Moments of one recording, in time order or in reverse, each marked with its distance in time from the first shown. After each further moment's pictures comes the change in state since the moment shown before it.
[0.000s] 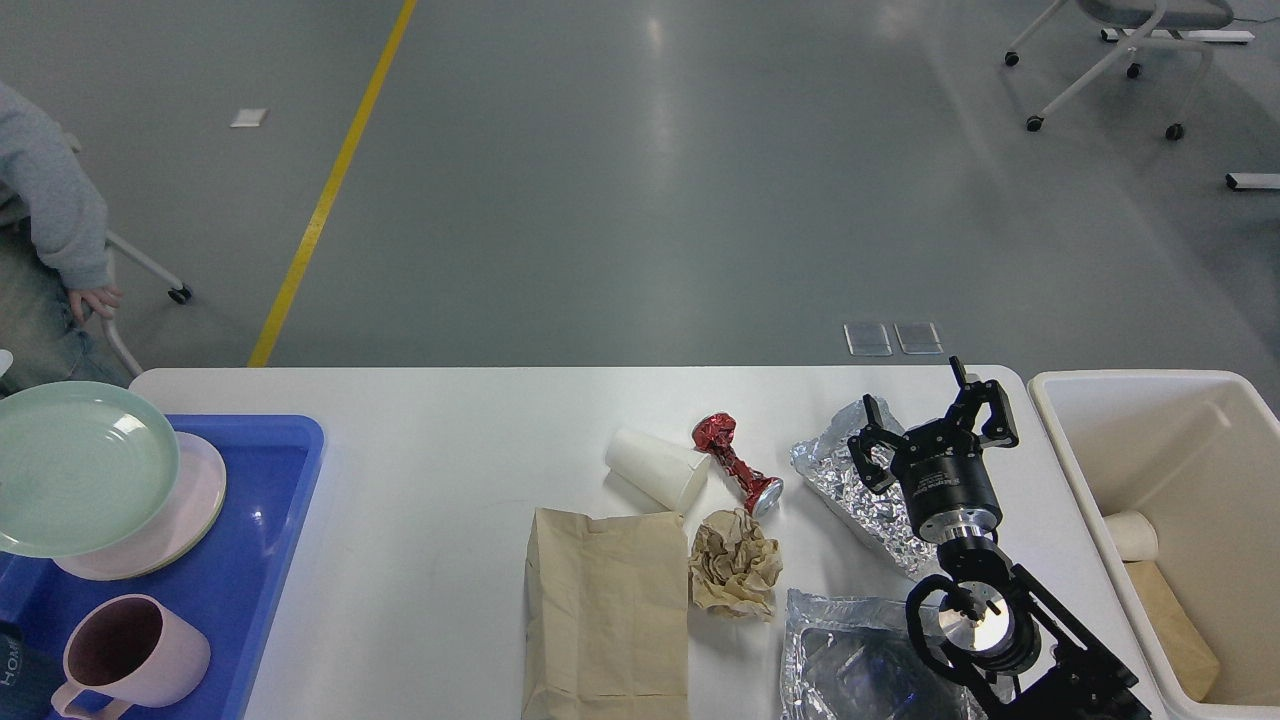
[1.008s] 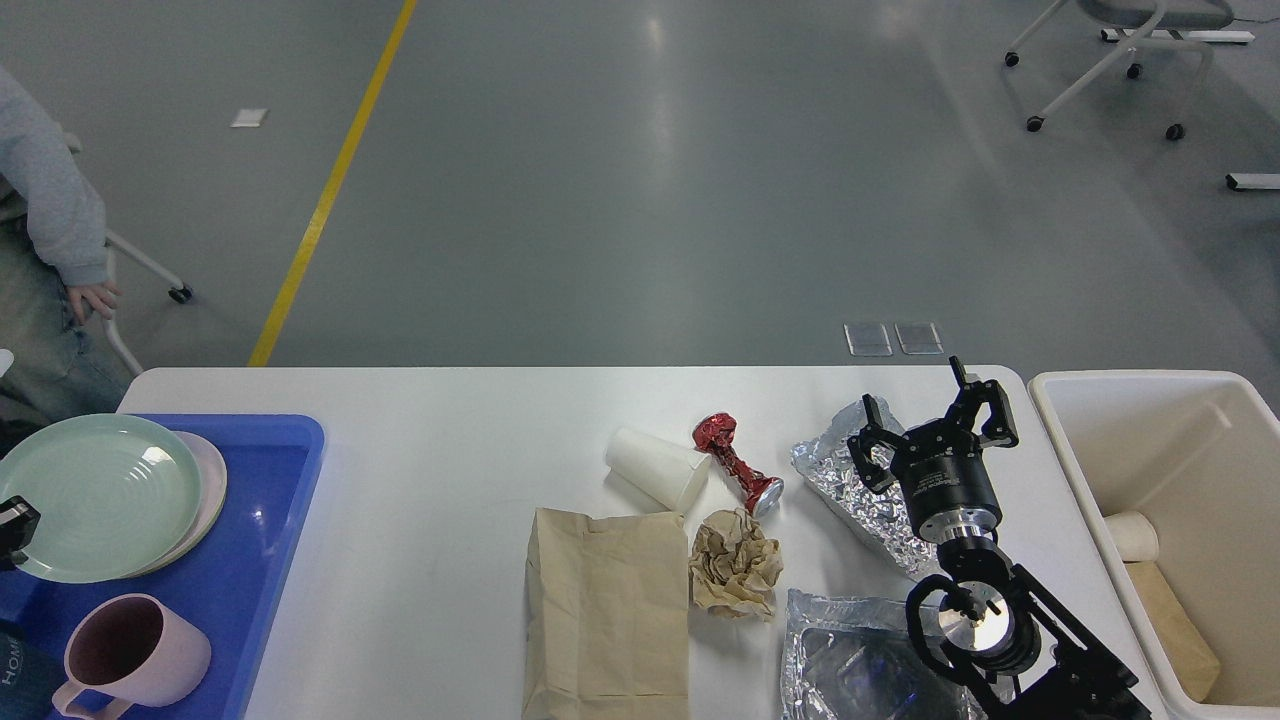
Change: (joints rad) left arm 0.185 -0.079 -0.163 0.130 -0.019 -0.001 0.043; right arm 0.000 0.000 0.000 0.000 0.000 0.000 0.000
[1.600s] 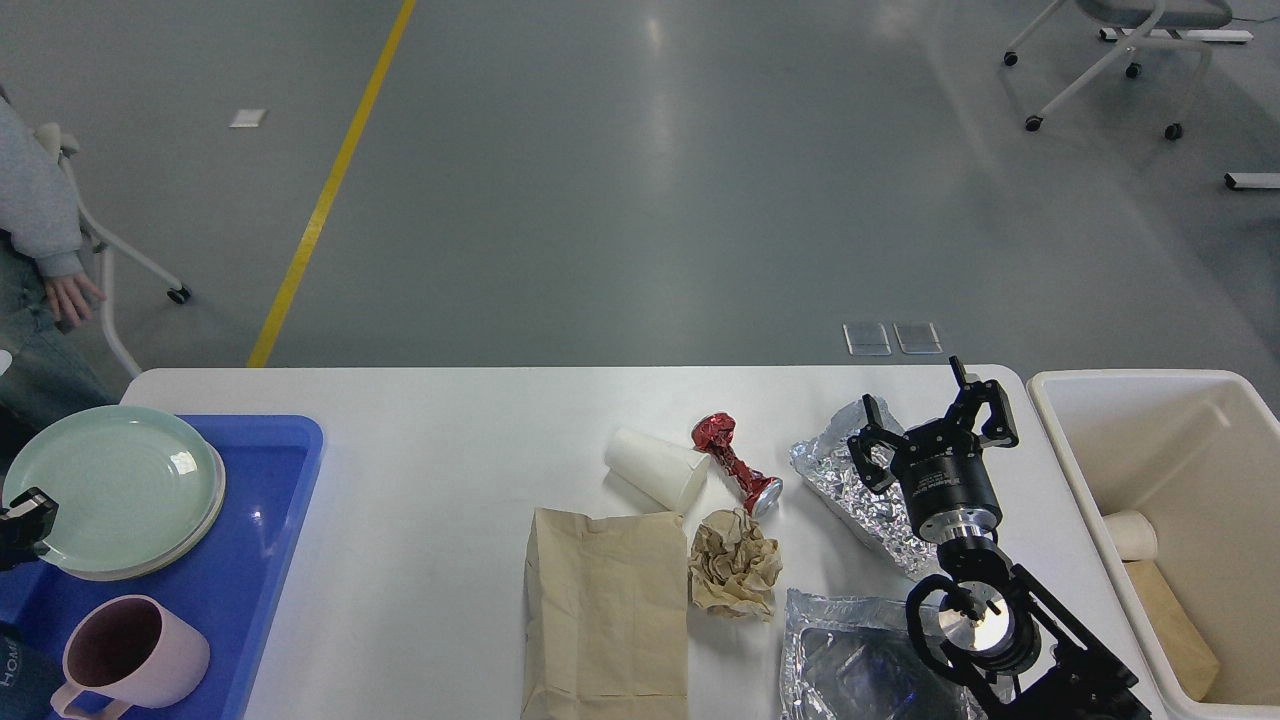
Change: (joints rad) left arm 0.004 -0.018 -0.023 0.004 -0.041 0.002 0.003; right arm 0.000 0.000 0.000 0.000 0.000 0.000 0.000
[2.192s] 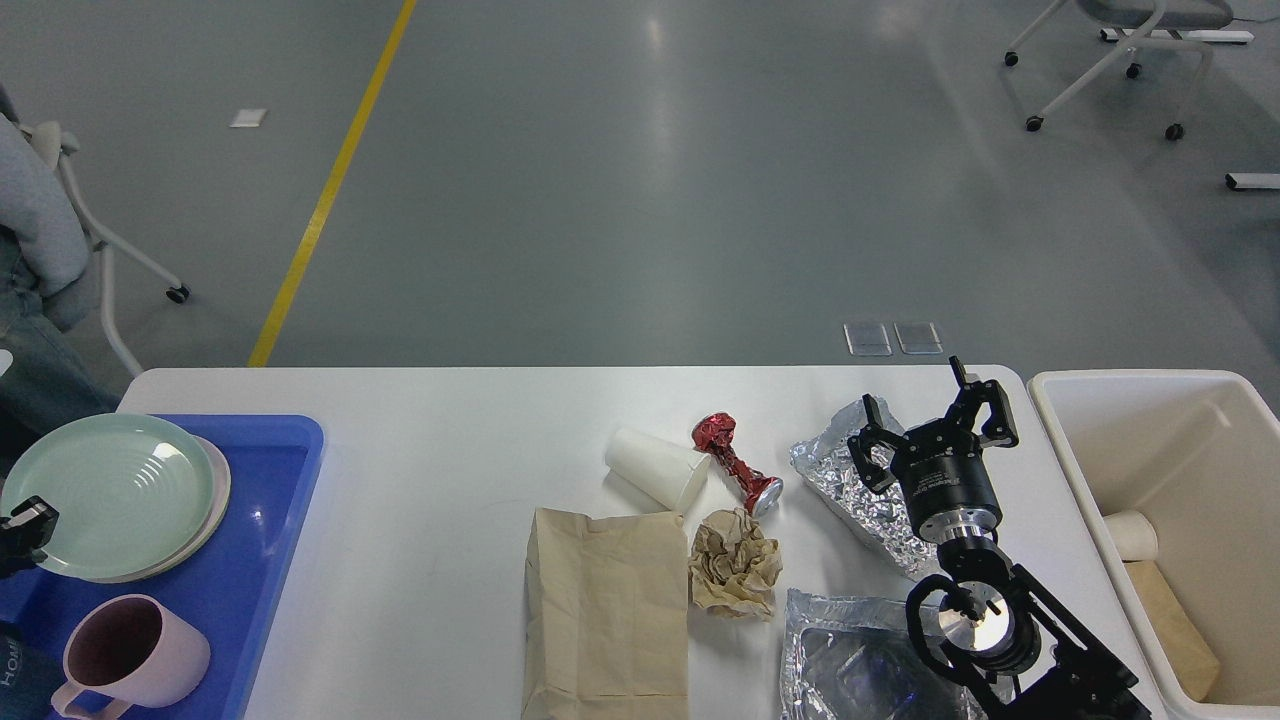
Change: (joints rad) left arm 0.023 -0.007 -0.011 0.002 0.007 0.030 0.003; right arm 0.000 0.000 0.000 0.000 0.000 0.000 0.000
